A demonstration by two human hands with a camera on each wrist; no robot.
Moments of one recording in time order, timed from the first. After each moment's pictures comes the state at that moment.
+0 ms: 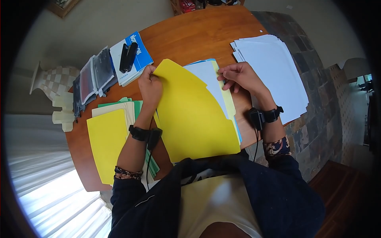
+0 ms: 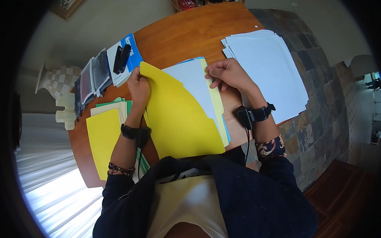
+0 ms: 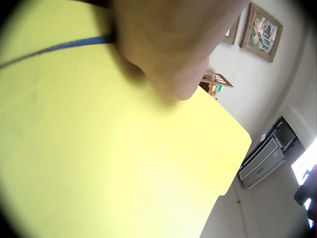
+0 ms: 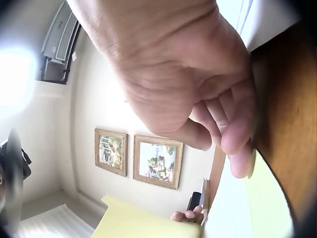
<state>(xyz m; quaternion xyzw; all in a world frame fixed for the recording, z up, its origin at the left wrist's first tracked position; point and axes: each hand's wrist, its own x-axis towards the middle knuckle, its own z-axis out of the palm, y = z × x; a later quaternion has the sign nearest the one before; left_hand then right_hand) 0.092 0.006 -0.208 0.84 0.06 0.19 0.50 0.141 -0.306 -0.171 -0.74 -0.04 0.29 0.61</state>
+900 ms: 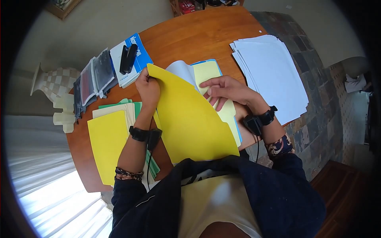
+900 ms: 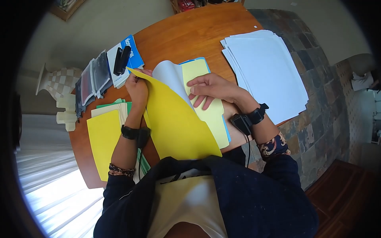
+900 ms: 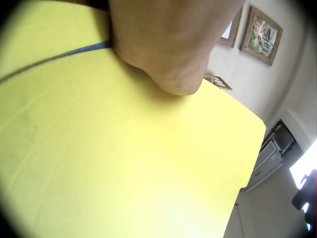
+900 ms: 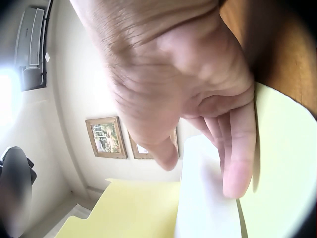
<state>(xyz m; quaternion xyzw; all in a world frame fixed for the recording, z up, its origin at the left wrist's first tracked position) 0.096 0.013 -0.220 0.75 0.05 0.21 0.63 0.120 -0.283 -0.182 -0.59 -0.15 0.47 0.64</state>
